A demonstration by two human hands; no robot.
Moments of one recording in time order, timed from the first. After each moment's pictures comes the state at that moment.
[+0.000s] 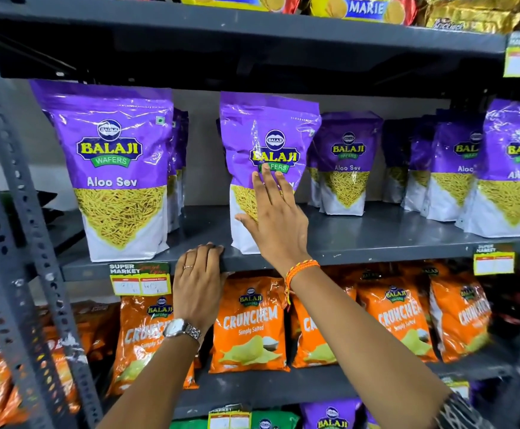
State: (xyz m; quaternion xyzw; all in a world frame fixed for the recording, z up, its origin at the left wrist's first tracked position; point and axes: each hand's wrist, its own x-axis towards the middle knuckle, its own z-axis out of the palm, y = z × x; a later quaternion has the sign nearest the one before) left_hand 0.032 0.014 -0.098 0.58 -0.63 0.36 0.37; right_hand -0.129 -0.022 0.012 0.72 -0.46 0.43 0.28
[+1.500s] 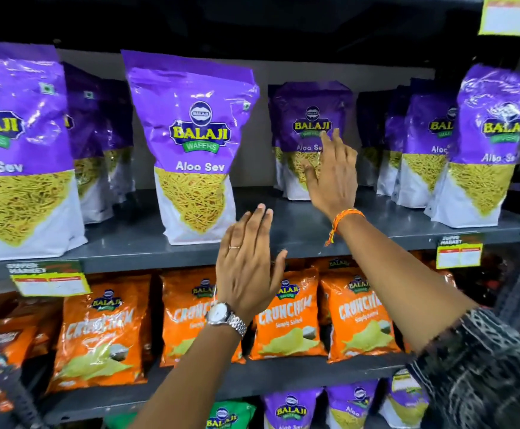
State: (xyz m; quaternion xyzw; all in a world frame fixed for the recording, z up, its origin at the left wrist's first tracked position) left_hand -0.165 -0.013 -0.067 0.53 -0.66 0.34 0.41; right_hand -0.332 -0.152 0.042 0.67 -0.54 0.48 0.19
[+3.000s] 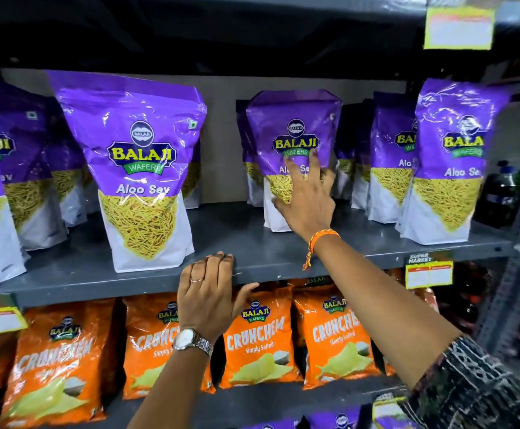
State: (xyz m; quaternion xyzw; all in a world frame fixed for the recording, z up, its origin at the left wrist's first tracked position) left_hand -0.173 -0.059 -0.103 0.55 -0.61 0.46 0.34; right_hand -0.361 -0.159 0.037 0.67 -0.59 0.42 0.17
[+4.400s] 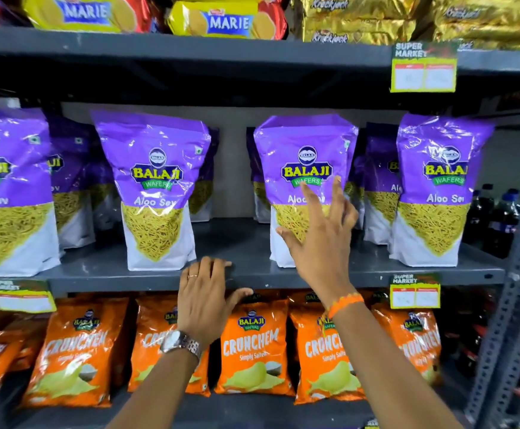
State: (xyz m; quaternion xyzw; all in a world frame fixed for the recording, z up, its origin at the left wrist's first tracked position) left_hand -0.198 -0.022 -0.071 0.64 -0.62 0.29 0.34; right_hand -0.405 -0.042 0.033 0.68 -0.50 0.52 0.14
